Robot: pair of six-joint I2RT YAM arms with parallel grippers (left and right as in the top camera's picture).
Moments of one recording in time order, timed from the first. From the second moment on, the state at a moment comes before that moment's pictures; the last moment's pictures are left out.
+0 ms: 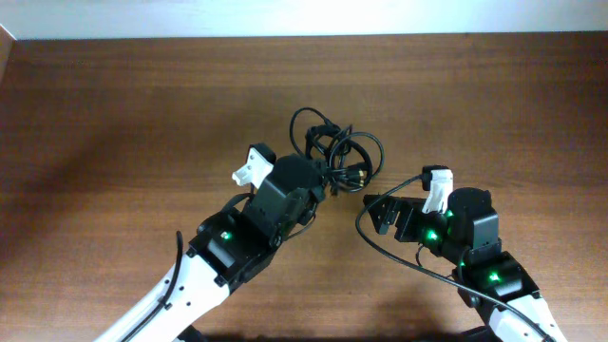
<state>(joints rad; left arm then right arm) -0.74 1.20 1.02 -0.40 -0.22 -1.70 0.29 0.90 0.49 -0.18 -0.36 0.58</state>
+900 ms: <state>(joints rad) -0.74 1.20 1.02 -0.45 -0.22 -1.70 0.29 0.90 0.49 -0.01 -0.58 0.58</state>
